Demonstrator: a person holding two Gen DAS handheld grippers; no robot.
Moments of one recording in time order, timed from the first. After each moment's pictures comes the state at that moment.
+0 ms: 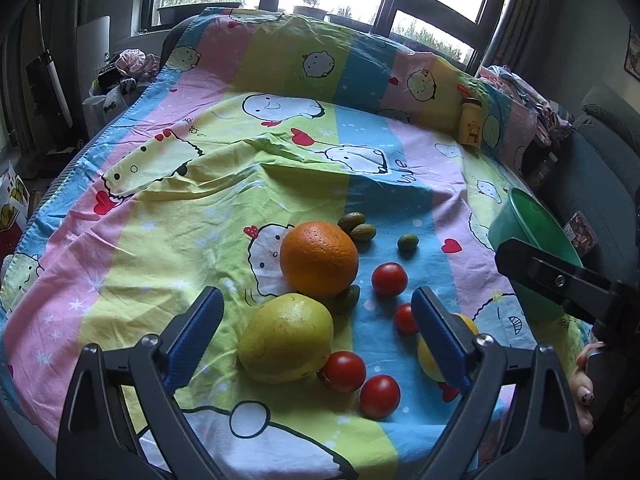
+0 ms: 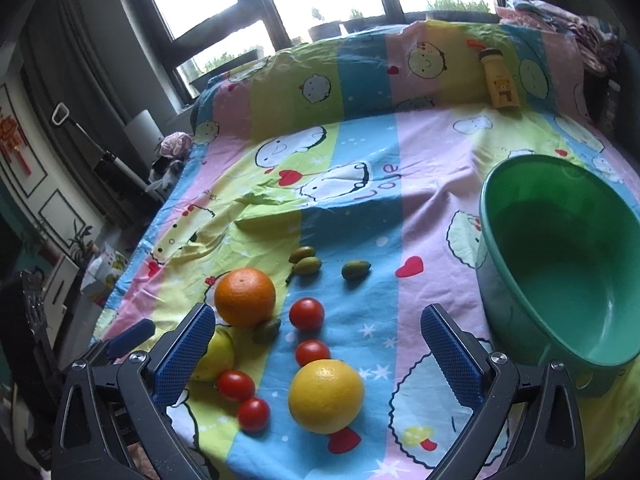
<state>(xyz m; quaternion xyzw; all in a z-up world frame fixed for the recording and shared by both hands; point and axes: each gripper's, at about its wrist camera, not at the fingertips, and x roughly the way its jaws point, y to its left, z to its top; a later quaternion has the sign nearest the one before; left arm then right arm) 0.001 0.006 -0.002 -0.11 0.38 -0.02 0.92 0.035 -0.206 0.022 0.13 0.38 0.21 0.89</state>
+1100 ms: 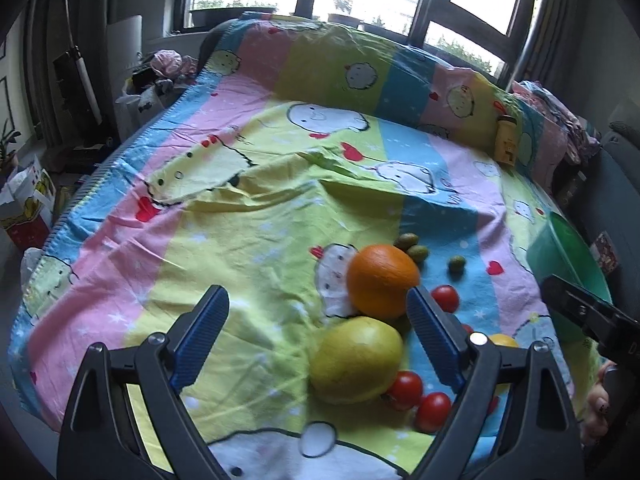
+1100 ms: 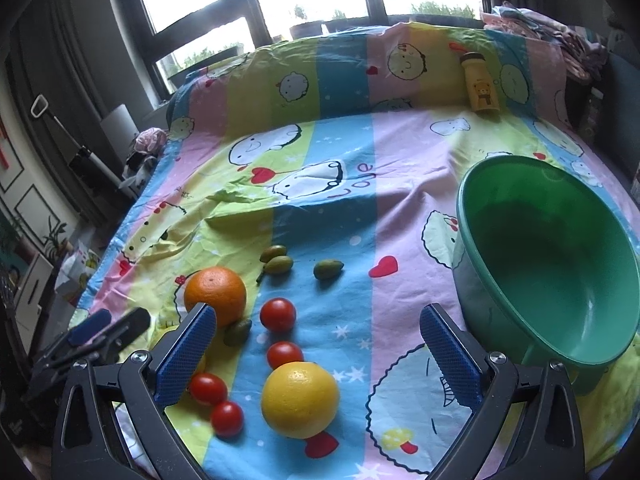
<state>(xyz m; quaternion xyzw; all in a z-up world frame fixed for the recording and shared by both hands) 0.007 0.052 -0.001 -0.11 0.37 0.06 0.92 0.038 -0.205 0.018 0.10 0.39 0.16 0.90</state>
